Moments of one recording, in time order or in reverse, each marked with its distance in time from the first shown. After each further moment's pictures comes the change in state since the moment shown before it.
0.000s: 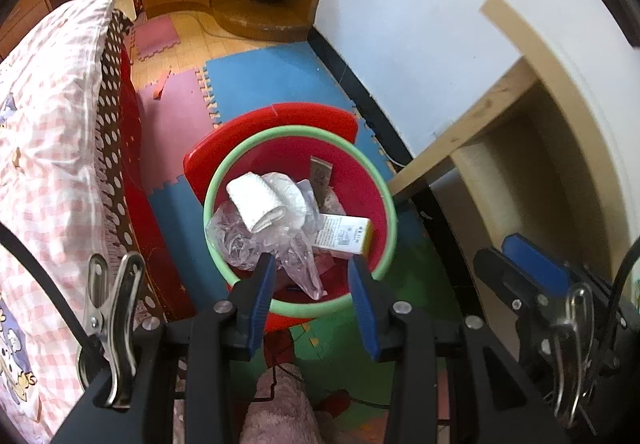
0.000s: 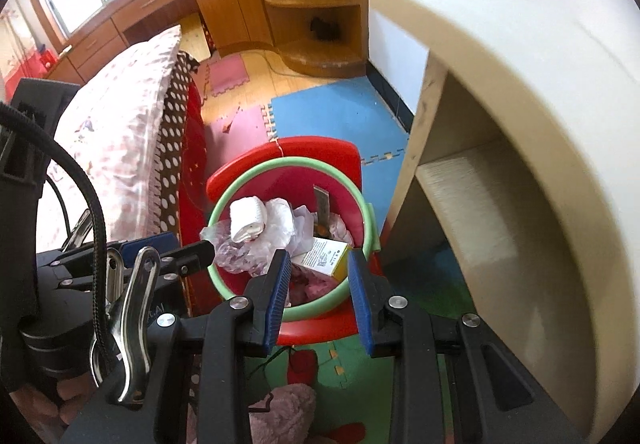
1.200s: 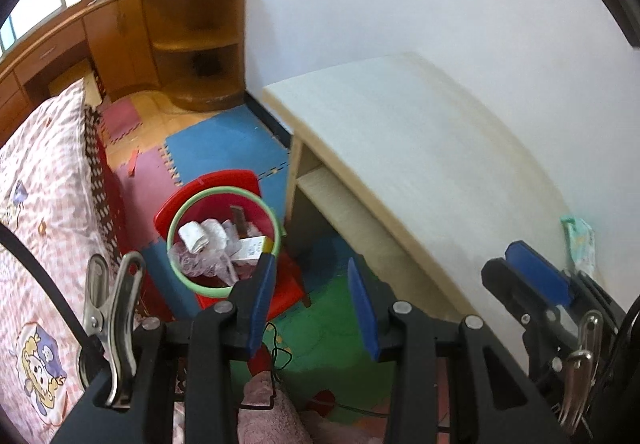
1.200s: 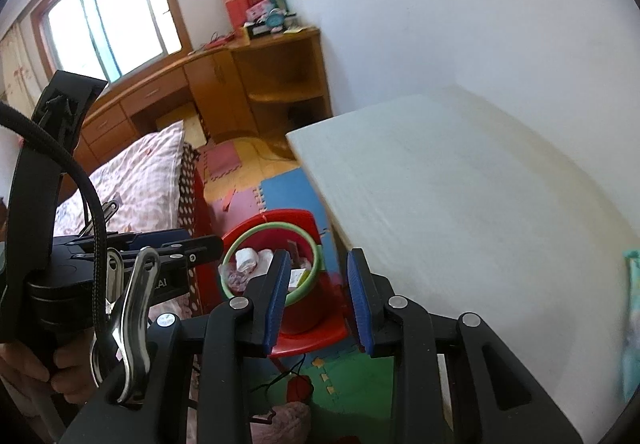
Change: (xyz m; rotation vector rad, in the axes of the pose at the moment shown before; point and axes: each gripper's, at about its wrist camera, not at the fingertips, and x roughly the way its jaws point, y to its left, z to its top) left arm -0.192 -0.132 -0.039 0.217 -0.181 -0.045; right arm -0.235 -0.059 -0.071 0.115 -0.309 -0.024
